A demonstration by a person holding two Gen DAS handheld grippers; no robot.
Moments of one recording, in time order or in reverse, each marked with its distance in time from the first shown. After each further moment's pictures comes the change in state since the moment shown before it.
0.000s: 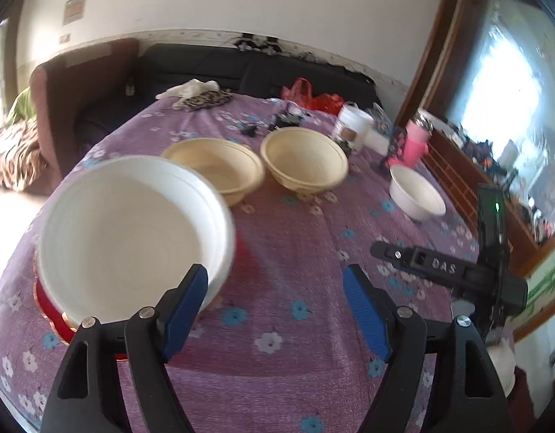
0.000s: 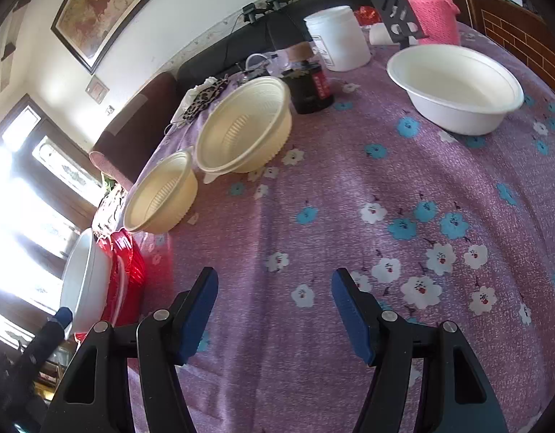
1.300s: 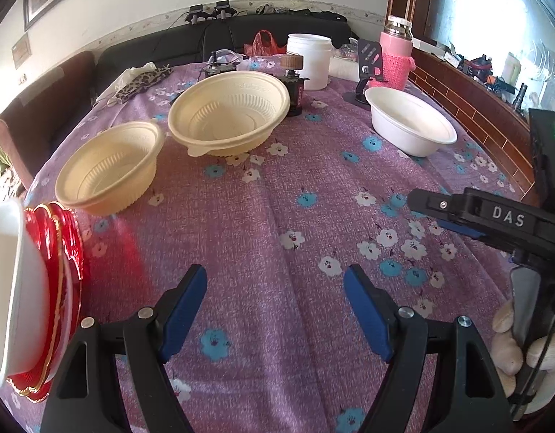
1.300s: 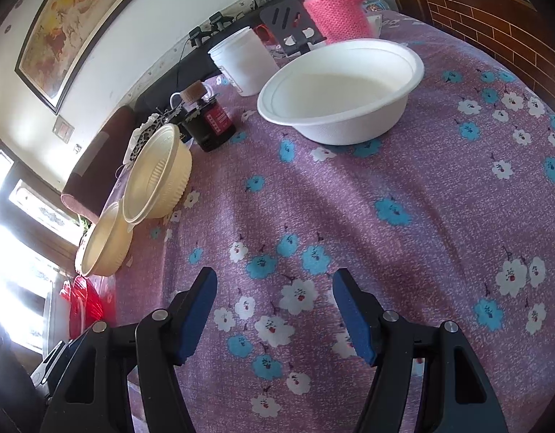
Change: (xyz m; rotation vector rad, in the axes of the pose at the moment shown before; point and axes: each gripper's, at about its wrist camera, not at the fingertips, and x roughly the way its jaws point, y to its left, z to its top) left arm 0.103 -0.092 -0.003 0.222 0.160 0.076; right arm -0.028 -0.092 0.018 0.141 -0.068 -0.092
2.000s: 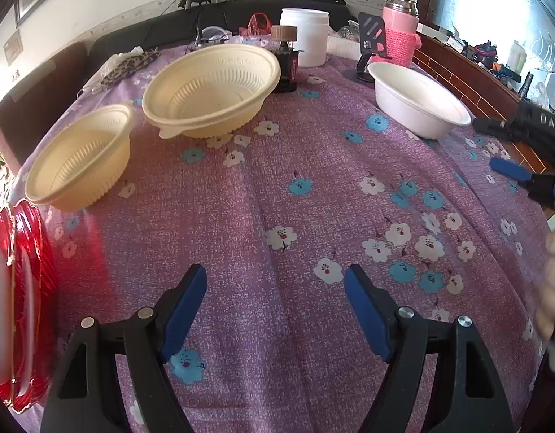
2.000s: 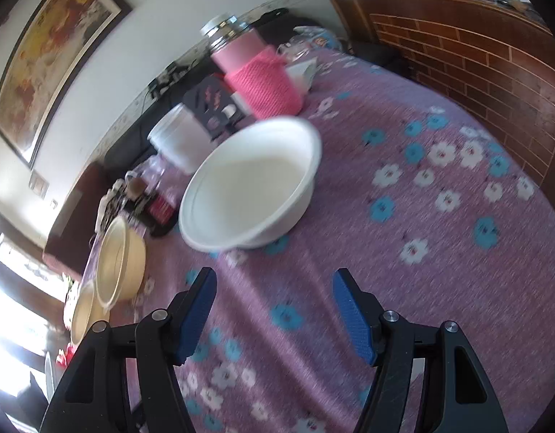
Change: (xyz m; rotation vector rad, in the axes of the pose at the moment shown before) left arm 0.038 -0.008 0.003 -0.004 0.066 -0.010; right arm -0.039 -0.062 0.056 0.156 -0.174 -0.106
